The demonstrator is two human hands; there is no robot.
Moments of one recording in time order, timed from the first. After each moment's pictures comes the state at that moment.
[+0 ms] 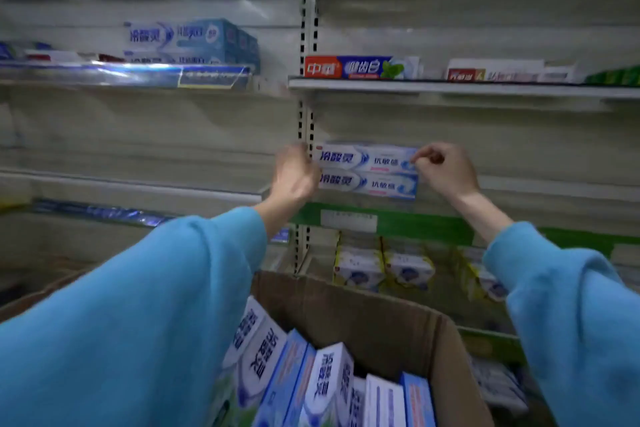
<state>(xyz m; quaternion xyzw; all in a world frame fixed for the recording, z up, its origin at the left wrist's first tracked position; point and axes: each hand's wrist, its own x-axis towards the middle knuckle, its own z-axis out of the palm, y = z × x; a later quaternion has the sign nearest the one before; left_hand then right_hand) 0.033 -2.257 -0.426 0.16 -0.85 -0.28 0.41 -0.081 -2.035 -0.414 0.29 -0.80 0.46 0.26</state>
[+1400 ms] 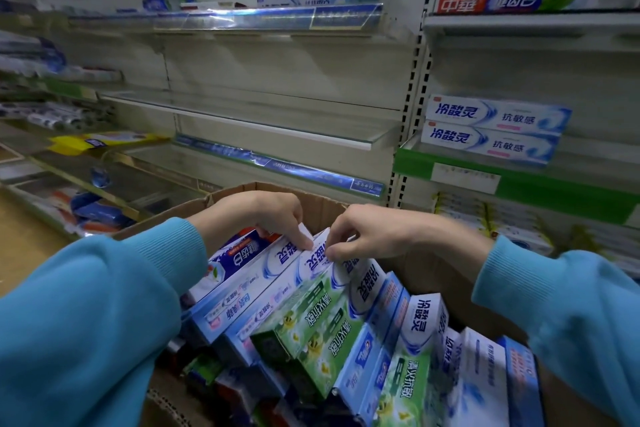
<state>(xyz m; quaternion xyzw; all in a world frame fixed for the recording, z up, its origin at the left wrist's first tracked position) 0.228 -2.345 -0.507 0.27 -0.94 -0.15 -0.11 0.115 -2.179 -0.498 0.68 -0.72 0.05 -0.12</state>
